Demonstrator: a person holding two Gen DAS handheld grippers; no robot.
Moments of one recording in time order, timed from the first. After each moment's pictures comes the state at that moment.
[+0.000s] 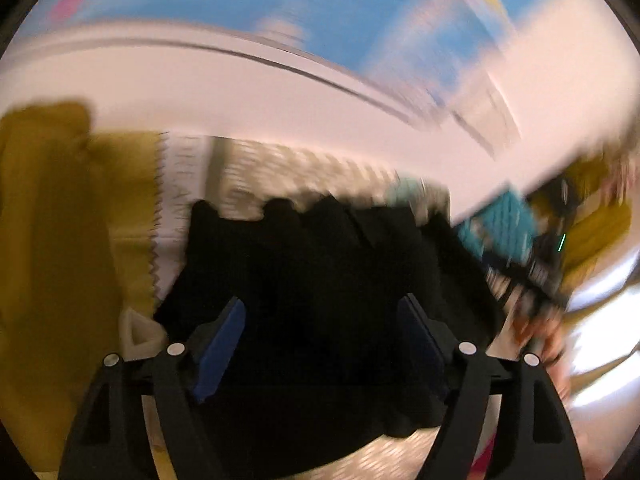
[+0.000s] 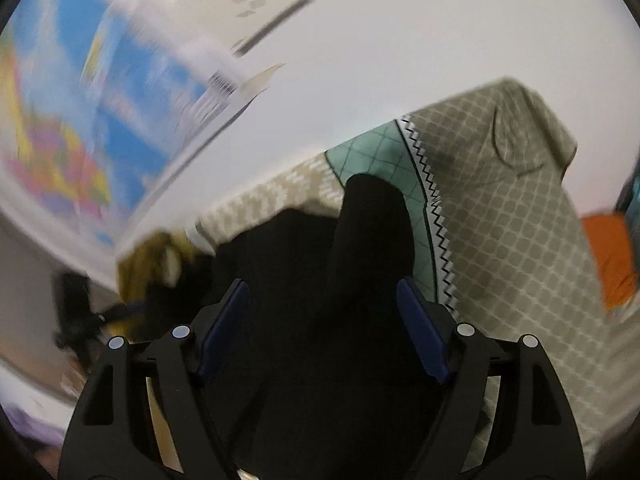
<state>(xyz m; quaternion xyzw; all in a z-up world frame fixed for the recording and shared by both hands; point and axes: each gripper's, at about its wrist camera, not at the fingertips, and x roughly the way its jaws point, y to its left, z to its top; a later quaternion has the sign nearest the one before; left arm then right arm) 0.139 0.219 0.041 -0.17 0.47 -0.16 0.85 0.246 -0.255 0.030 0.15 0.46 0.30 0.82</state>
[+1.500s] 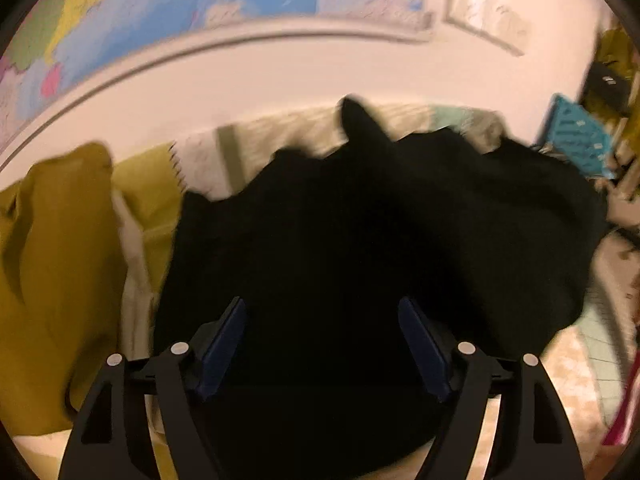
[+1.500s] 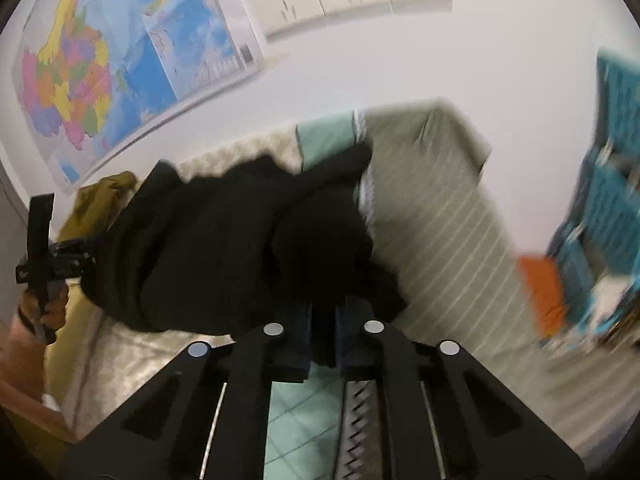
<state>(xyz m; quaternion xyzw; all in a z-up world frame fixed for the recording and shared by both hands) 0.106 0.173 -0.008 0.00 0.45 -0.04 0.89 0.125 -0.296 0.021 0.03 0.36 0.23 0.90</state>
